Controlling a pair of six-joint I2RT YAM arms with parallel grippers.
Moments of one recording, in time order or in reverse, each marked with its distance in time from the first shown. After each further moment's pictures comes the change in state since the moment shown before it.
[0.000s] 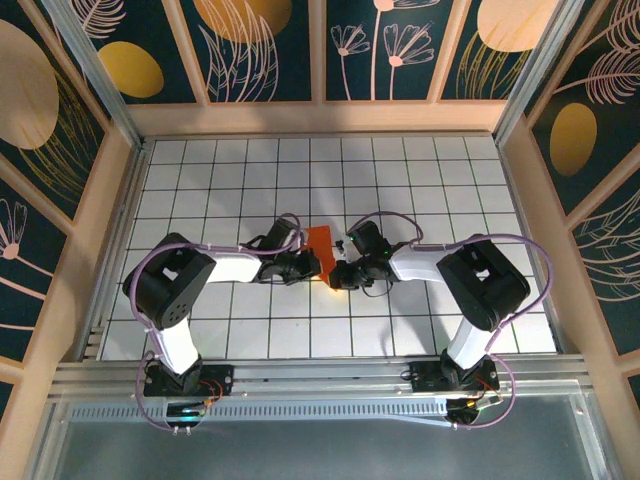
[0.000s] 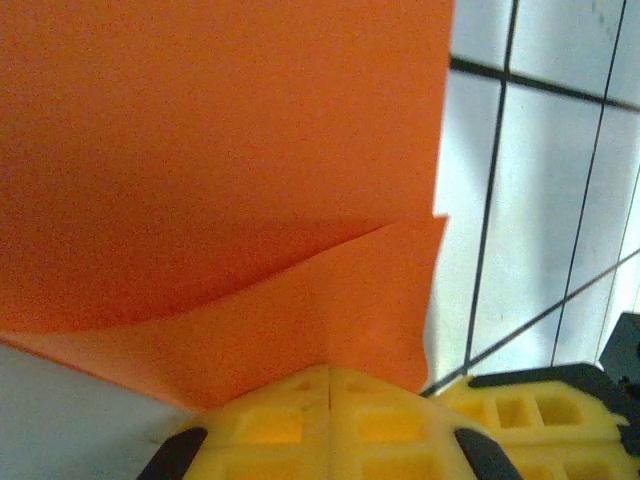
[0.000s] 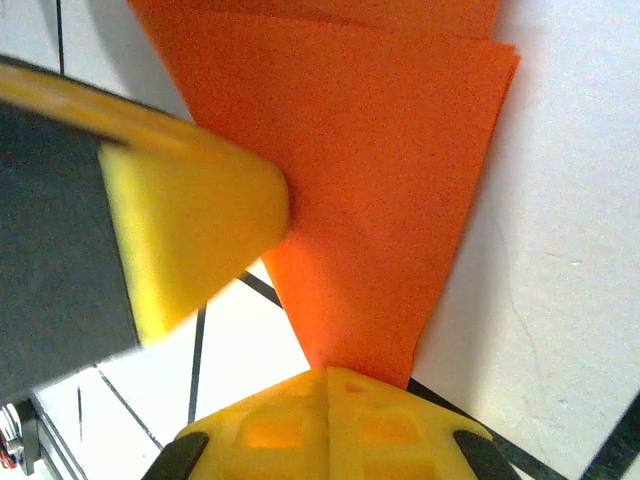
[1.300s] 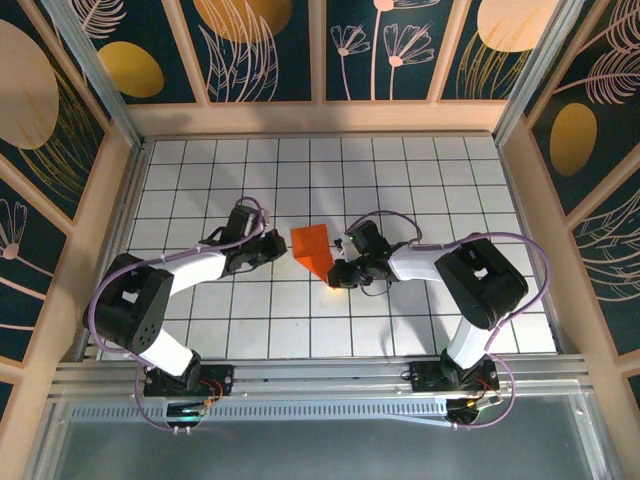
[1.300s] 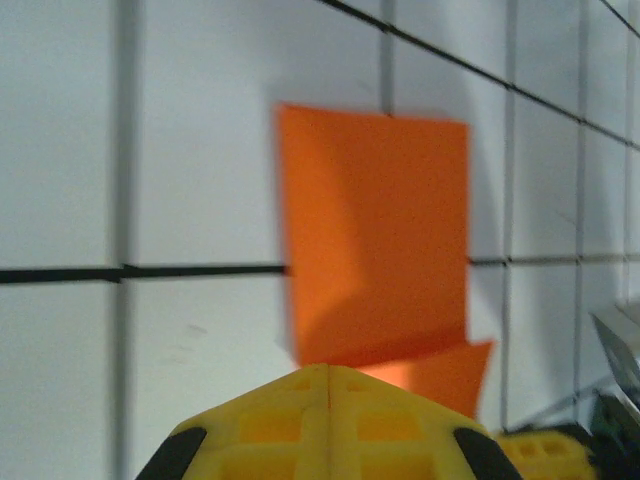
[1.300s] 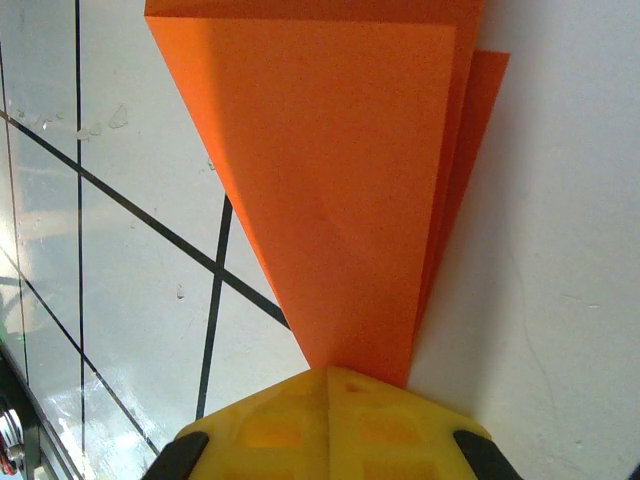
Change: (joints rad) left arm 0.172 -0.232 -0.084 -0.062 -0.088 0.170; right arm 0.000 0.013 0.002 0.037 -0.006 -0.001
